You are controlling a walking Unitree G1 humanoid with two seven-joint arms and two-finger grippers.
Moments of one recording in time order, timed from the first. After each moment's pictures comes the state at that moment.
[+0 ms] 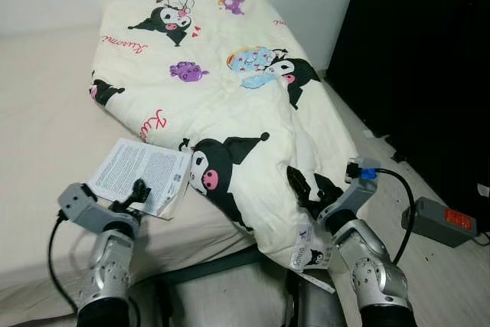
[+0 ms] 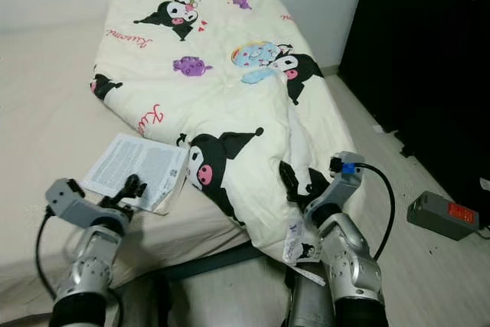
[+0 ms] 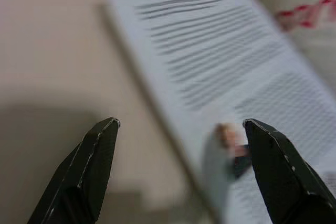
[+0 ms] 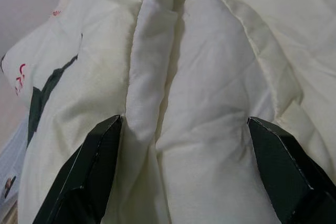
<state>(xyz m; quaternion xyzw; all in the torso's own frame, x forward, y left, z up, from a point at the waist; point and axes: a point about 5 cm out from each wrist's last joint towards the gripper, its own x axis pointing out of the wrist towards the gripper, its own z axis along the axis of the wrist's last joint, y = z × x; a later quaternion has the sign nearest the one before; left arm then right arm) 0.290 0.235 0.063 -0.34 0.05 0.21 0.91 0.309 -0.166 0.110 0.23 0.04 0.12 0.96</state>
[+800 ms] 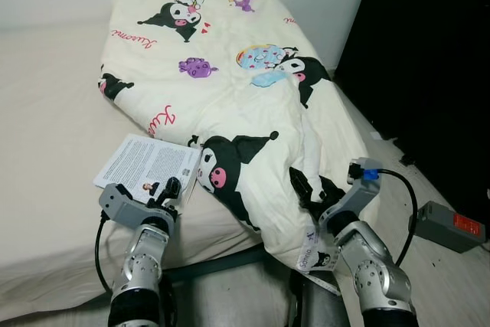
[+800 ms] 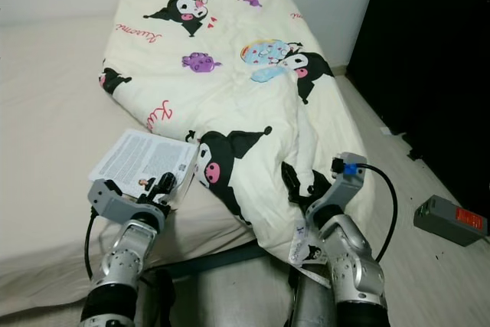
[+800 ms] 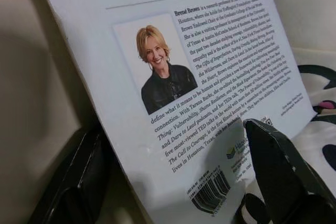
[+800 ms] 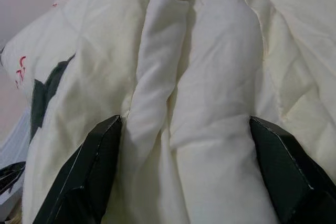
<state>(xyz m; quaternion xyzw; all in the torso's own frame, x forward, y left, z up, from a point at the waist) 0.322 0.153 0.066 -0.49 0.10 0.09 0.86 0.302 -0.167 0.112 0.24 0.04 0.11 0.96</state>
